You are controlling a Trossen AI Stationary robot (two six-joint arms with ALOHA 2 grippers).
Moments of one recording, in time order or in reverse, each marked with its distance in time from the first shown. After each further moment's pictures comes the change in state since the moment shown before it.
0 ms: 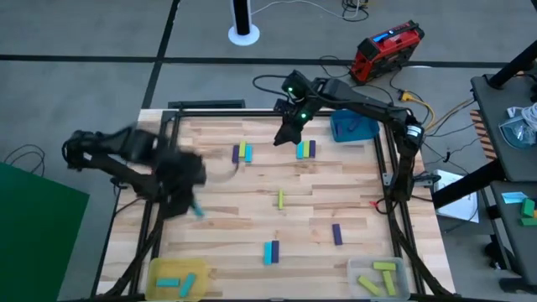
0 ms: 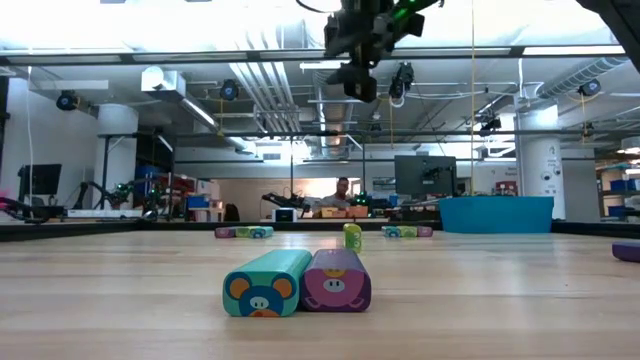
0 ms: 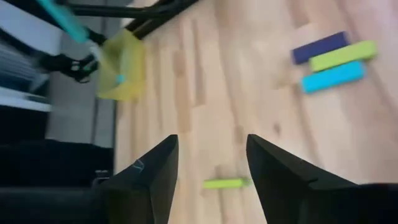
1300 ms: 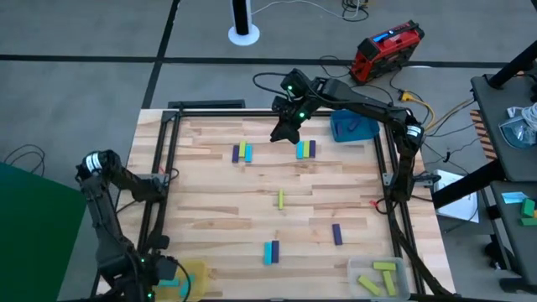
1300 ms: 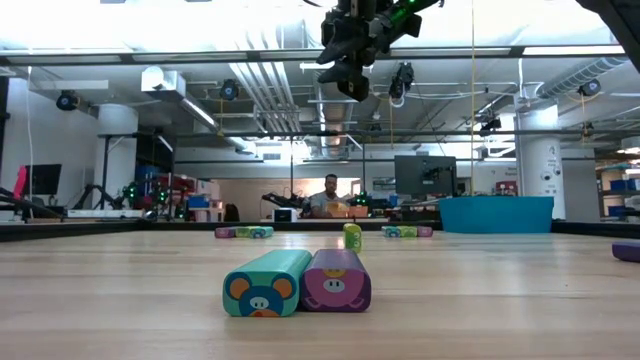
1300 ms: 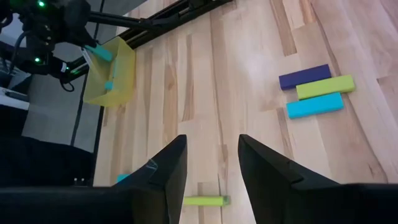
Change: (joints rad) left arm -0.965 0.331 -0.248 0.288 -0.283 -0.658; right arm 0.001 0.004 -0.002 0.076 0.027 -0.055
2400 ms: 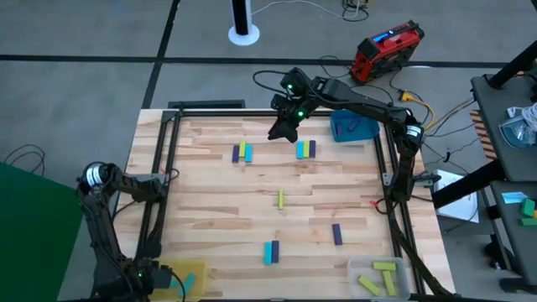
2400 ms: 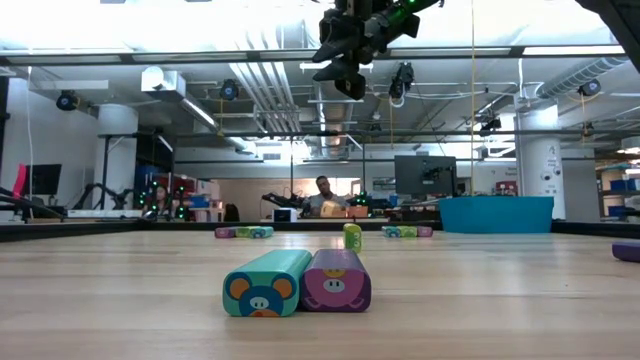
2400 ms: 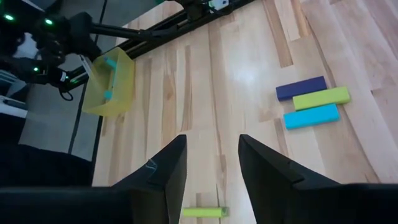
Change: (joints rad) left arm -0.063 0.132 0.078 -0.068 0.085 -0.095; right arm 0.000 0.000 0.000 0.049 0.007 0.027
